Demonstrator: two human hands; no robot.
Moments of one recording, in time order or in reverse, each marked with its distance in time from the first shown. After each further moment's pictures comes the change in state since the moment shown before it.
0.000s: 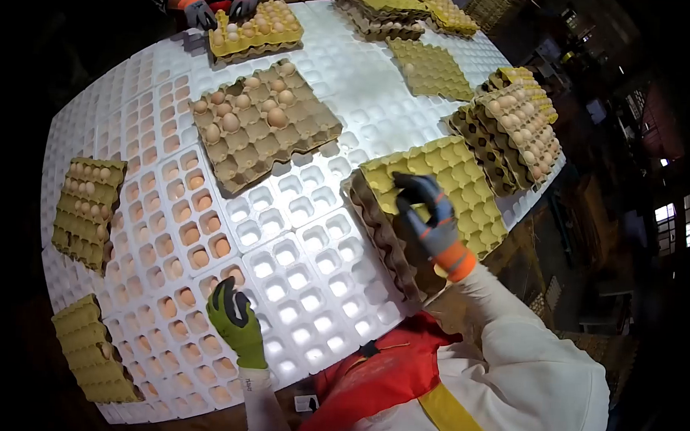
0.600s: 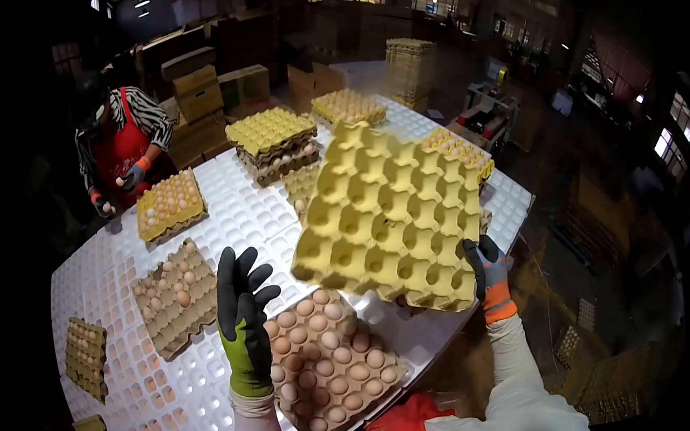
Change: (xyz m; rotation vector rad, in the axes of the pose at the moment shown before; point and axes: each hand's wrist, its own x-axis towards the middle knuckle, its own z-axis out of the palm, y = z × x) left_hand 0.109 0.425 0.250 -0.990 -0.381 0.133; right_hand -0.001 0.217 -0.404 0.378 0.681 0.321
